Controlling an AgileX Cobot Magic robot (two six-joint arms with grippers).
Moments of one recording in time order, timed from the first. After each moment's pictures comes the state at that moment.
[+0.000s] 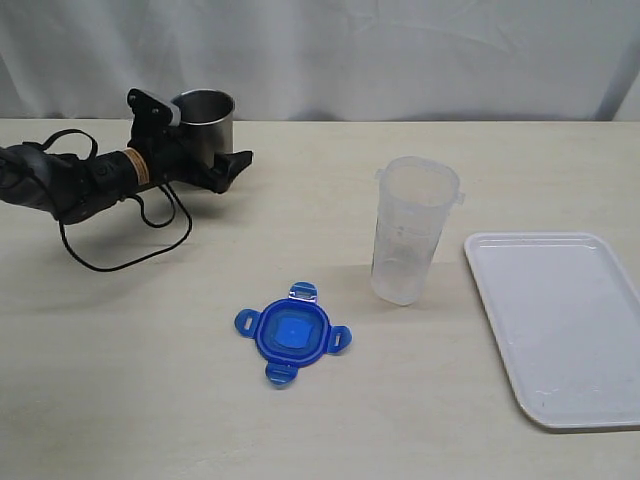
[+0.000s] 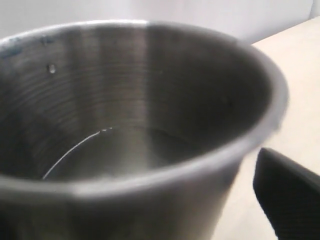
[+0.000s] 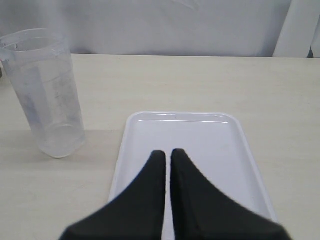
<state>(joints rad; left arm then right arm) 0.04 2.52 -1.55 0.88 -0.83 -0.49 0.04 0.00 0.00 -0.06 0.35 0.04</state>
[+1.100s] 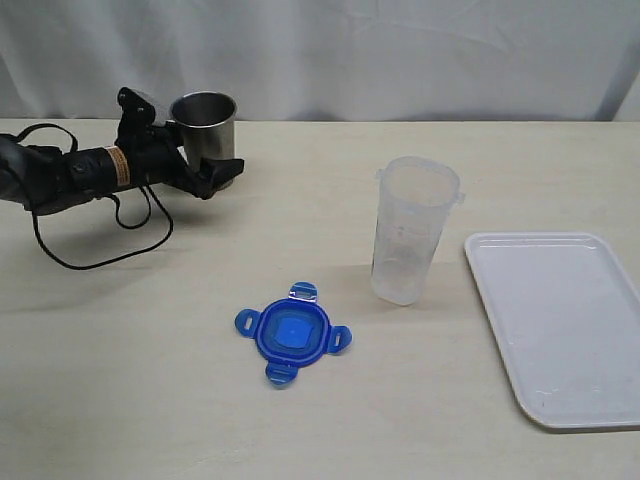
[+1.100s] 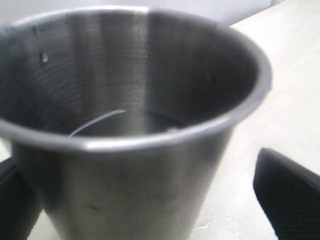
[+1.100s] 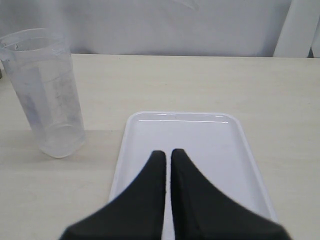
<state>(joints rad) 0.10 2.50 -1.55 1.12 -0.88 -0.67 0.04 0.00 0.00 -0.06 0.35 0.04</state>
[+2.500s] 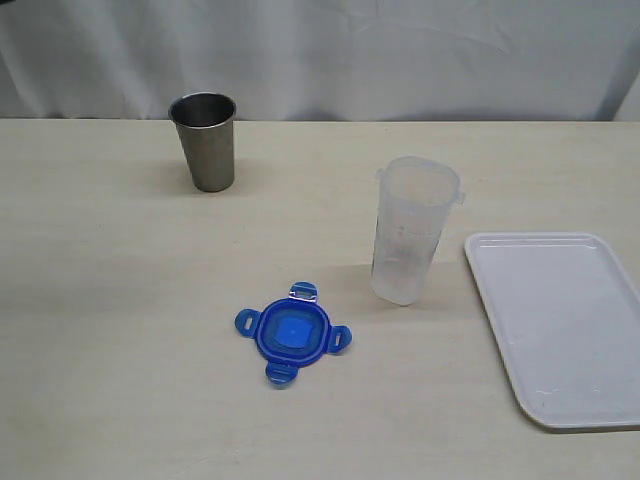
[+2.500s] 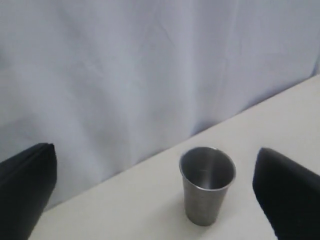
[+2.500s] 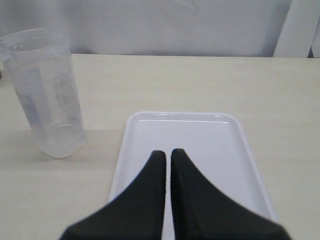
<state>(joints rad) 0.51 1.61 -1.29 1.75 -0.88 -1.47 0.04 0.00 0.00 -0.06 0.35 0.04</state>
